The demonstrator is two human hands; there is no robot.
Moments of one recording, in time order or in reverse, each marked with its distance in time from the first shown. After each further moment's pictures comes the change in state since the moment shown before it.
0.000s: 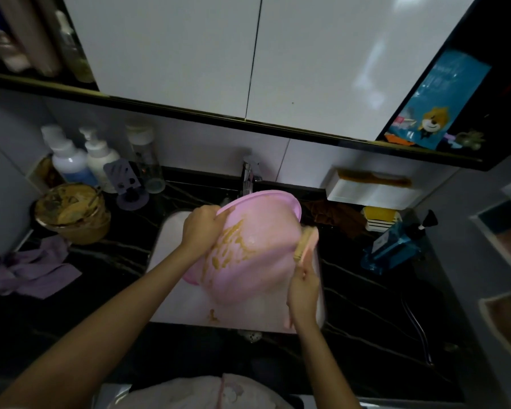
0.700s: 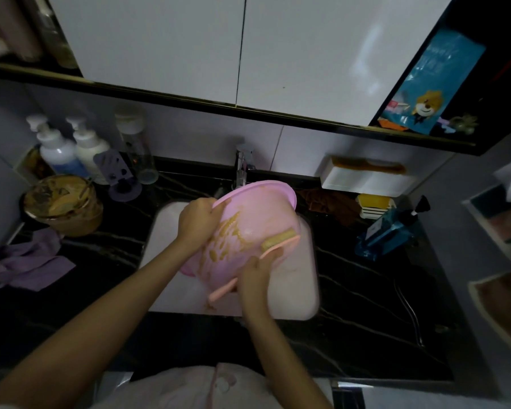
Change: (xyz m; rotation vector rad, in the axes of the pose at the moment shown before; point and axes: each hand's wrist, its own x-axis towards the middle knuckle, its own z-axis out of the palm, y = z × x) left_hand -0.007 0.001 0.007 0.022 0.023 0.055; right_hand -0.050 -0.047 0.044 0.352 -0.204 0.210
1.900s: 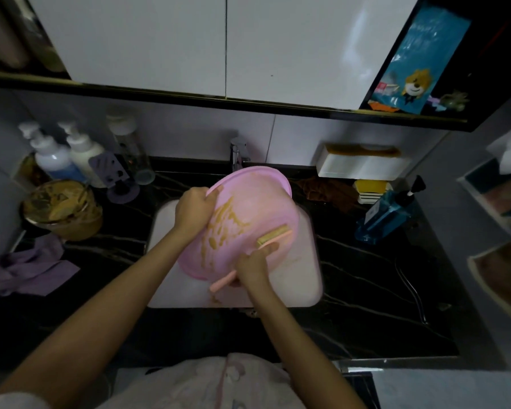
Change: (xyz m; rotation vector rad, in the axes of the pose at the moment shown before) left_hand 0.016 -0.006 -0.003 -0.048 -0.002 -0.031; right_hand -0.001 -0.008 0.002 -0.173 -0.097 0.174
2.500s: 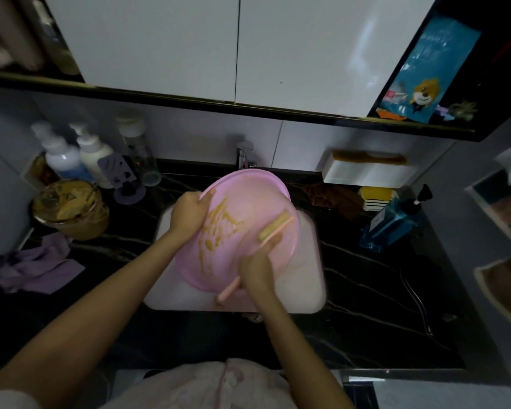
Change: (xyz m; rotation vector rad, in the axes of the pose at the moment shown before) left_hand 0.001 -0.017 -0.014 -0.070 0.004 -0.093; right_hand 0.000 -0.001 -0.007 -0.166 0.002 -0.178
